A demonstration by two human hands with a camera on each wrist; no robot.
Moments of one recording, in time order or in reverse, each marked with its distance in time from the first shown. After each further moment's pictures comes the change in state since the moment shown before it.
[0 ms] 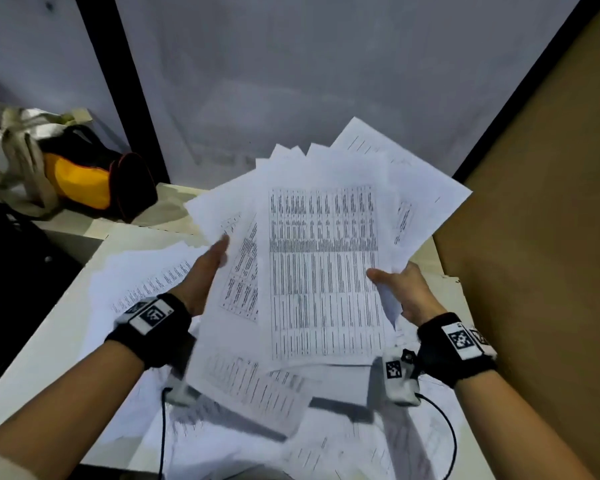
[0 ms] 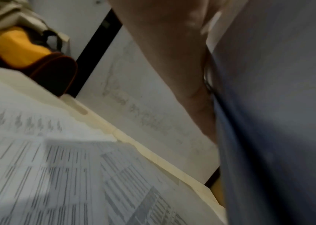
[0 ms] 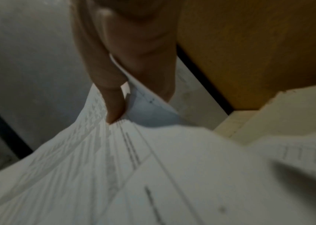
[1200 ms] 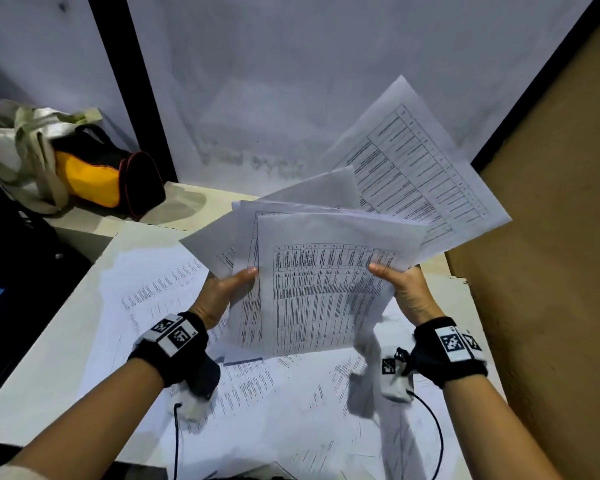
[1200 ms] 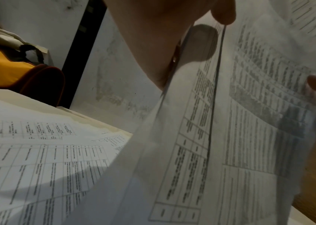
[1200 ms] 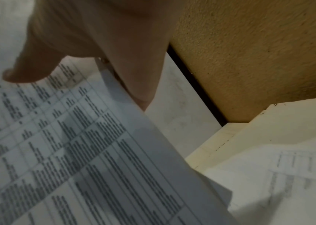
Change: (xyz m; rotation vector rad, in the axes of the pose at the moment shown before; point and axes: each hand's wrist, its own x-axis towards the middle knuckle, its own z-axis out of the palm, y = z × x) left_hand 0.008 -0.047 -0.015 0.113 0.048 0.309; right_hand -0.005 0.005 0.011 0.239 -0.142 -0.205
